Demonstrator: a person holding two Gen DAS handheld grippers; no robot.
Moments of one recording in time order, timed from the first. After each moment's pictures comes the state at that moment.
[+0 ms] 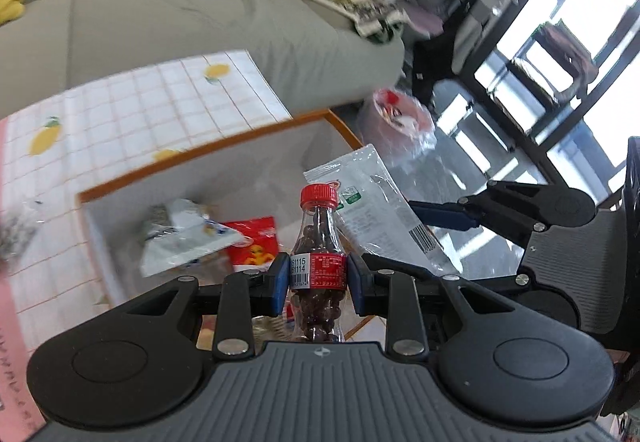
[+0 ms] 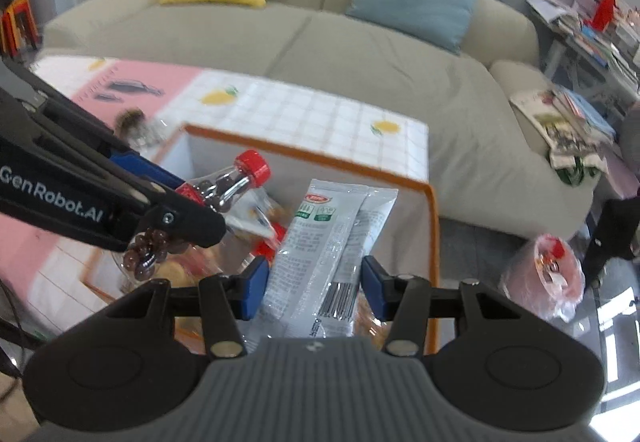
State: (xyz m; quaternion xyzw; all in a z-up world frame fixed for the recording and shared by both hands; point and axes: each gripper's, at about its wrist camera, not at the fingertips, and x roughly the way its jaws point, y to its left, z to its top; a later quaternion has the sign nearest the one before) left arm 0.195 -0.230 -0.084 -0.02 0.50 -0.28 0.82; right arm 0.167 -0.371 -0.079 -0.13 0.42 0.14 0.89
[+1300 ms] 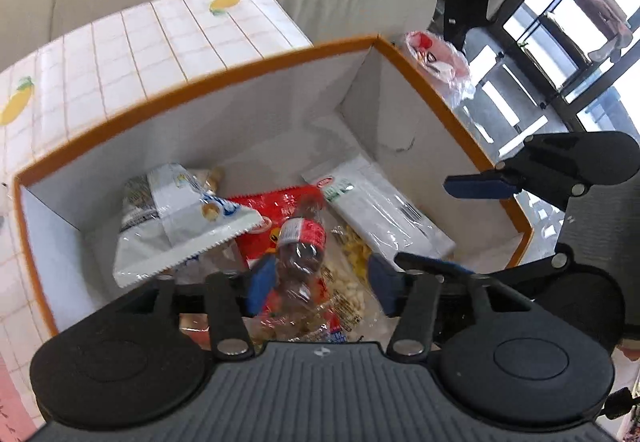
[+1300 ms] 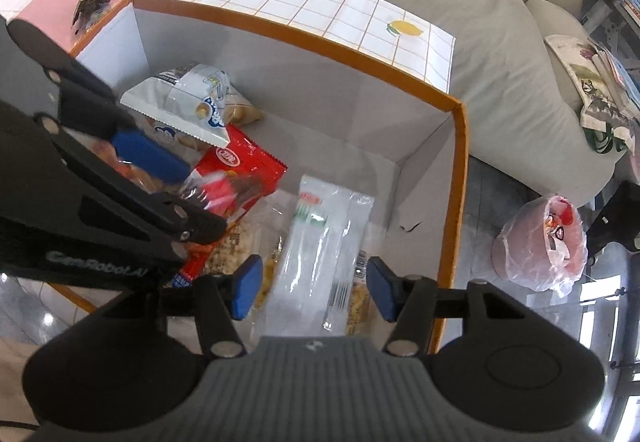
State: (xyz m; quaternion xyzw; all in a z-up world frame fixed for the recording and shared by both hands) left arm 0.232 -0.241 -0.147 0.02 0.55 -0.26 0.79; right arm 0.226 -0.373 -0.151 -0.21 0.54 0.14 0.80
